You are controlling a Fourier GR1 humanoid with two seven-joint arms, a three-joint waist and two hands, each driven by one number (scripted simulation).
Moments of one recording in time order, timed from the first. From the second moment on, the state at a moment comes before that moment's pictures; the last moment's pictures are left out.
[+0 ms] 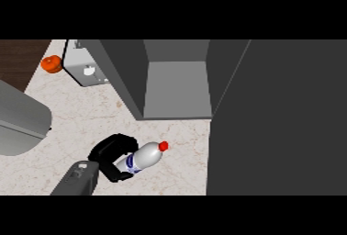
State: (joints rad) left arm -0.43 0.13 0.05 -0.42 -0.02 -0.83 -0.48; right arm 0.62 -0.04 0.14 -2.18 -0.28 0.39 -0.14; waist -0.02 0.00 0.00
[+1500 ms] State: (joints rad) left arm -0.15 0.03 0.23 -0.96 0.41 -0.47 -0.34; right arm 0.58 -0.02 0.18 -2.14 -0.25 0.35 -0.13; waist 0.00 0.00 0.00
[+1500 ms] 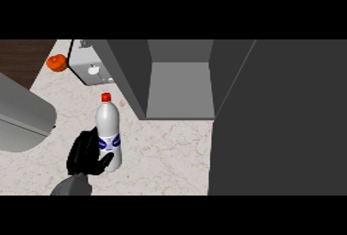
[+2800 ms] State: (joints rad) left arm -0.44 0.00 -0.24 -1.24 0.40 0.32 -0.18; right arm 0.56 -0.02 0.23 -2.12 -0.24 0.32 -0.14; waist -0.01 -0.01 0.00
